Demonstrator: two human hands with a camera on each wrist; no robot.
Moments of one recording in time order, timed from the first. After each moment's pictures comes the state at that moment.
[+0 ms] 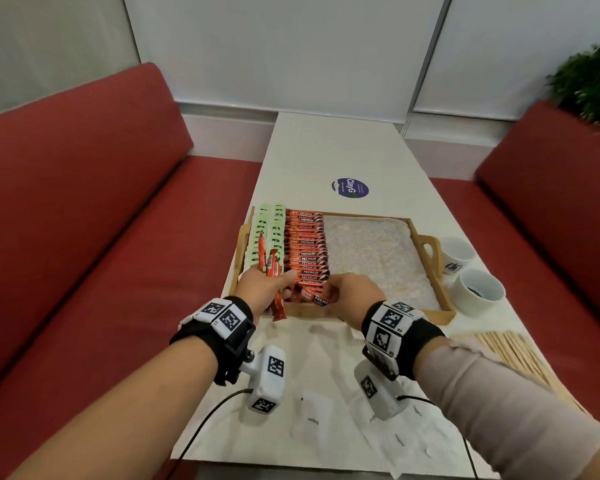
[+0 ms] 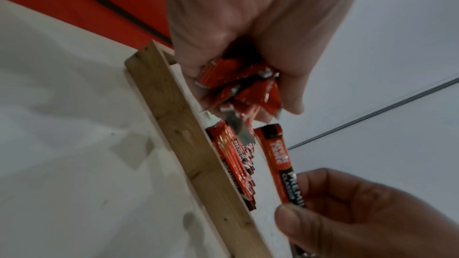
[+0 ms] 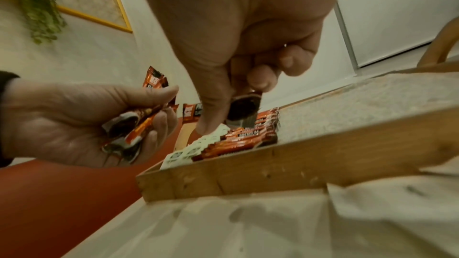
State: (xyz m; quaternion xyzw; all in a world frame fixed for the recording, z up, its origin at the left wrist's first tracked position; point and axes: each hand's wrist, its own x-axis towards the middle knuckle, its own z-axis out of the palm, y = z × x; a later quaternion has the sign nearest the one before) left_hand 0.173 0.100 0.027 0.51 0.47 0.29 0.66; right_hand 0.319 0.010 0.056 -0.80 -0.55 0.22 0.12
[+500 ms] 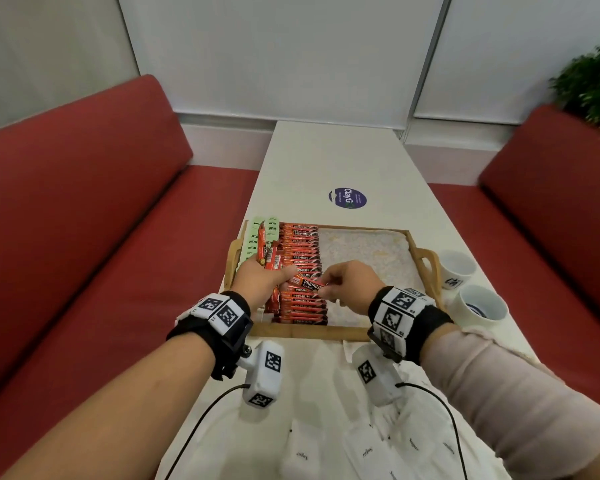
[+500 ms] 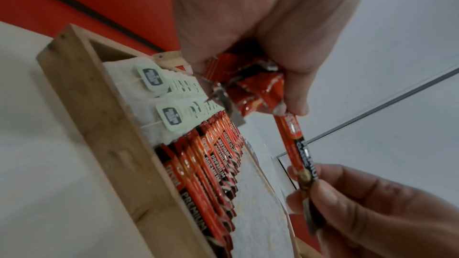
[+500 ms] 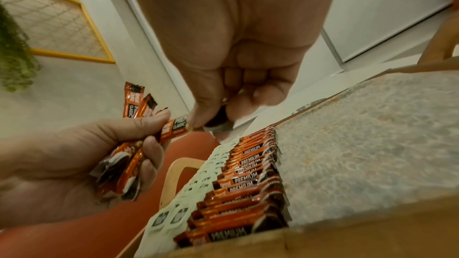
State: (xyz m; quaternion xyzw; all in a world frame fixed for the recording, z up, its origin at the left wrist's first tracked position) left_hand 0.202 0.126 0.047 0.57 0.44 0.33 0.61; right_hand 0.361 0.043 0.067 -0.76 -0.54 0.28 0.24
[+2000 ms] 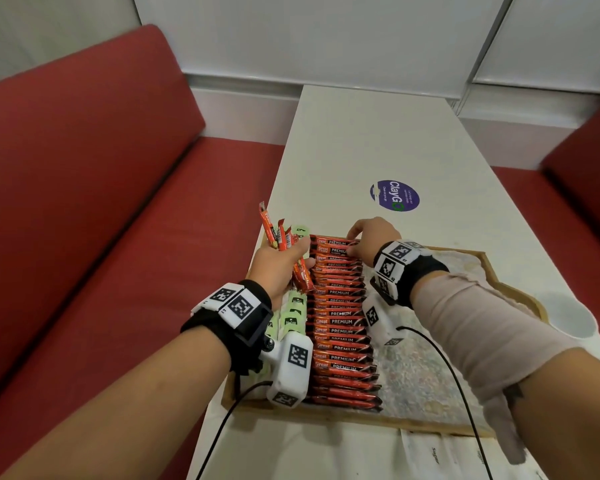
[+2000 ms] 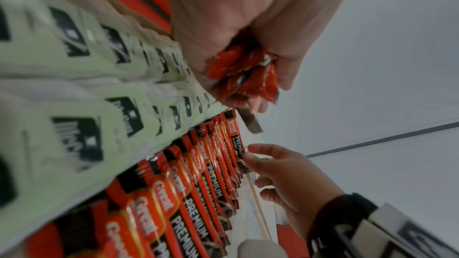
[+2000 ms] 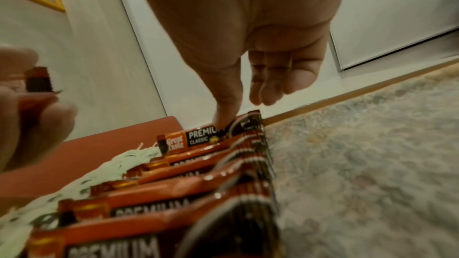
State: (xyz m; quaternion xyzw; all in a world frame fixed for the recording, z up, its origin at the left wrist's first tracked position) left_hand 0.249 0.260 0.022 0.40 0.45 0.36 0.71; right_hand 0.425 0.247 0.034 -0.84 -0.50 0.17 0.11
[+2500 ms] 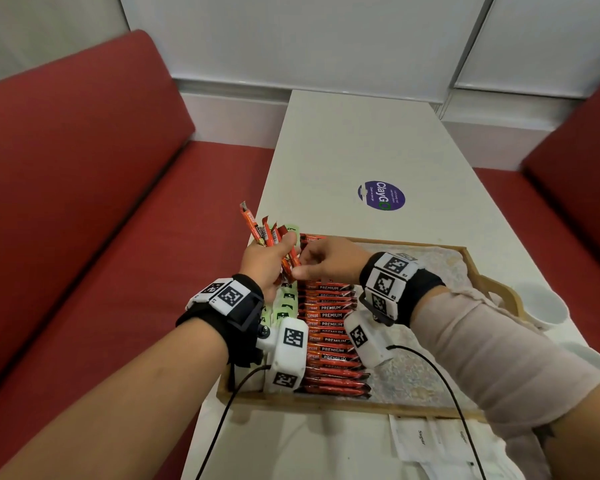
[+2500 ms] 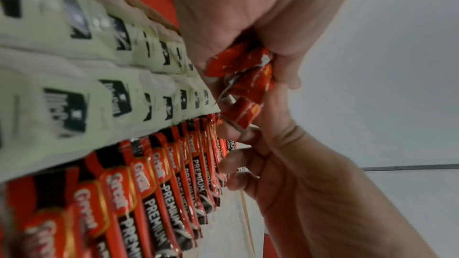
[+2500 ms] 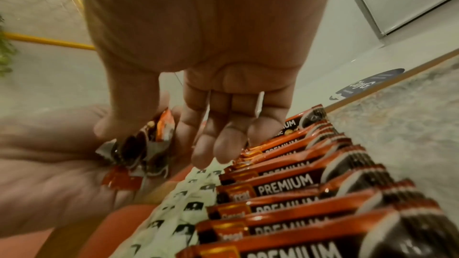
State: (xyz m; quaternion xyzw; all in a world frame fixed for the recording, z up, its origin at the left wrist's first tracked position) left_hand 0.251 0.262 0.022 0.36 0.46 0.38 0.72; right_hand 0.381 0.214 0.049 -0.68 -0.62 0.36 0.15
